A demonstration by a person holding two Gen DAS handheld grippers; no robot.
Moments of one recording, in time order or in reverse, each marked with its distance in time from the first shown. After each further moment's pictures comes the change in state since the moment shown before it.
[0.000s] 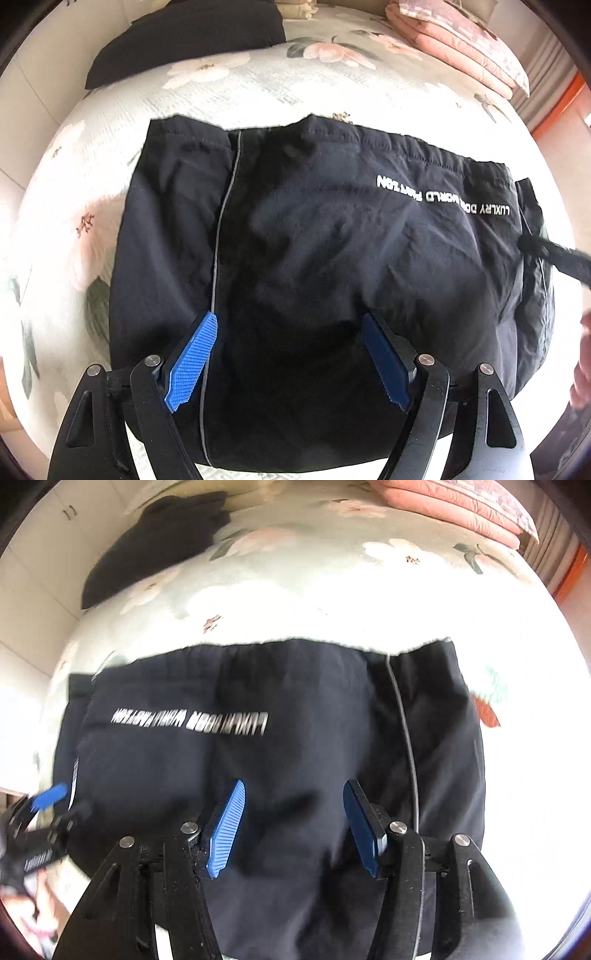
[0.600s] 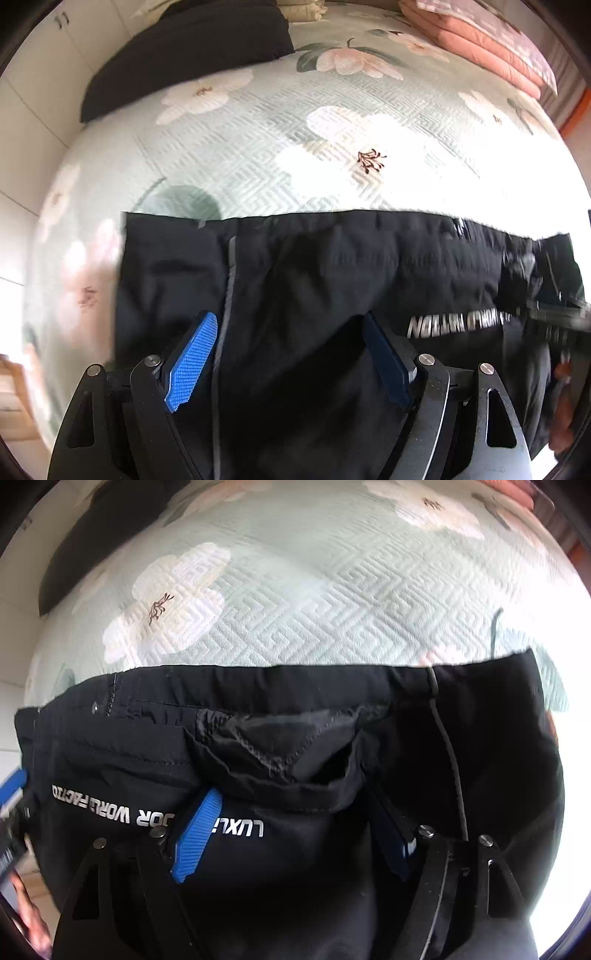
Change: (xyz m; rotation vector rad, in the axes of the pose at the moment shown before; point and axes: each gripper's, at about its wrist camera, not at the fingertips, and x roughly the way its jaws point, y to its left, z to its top) left arm 0.056 -0.003 0.095 -0.006 0.019 0.101; right arm 0.104 0.002 0.051 0.059 0.168 -0.025
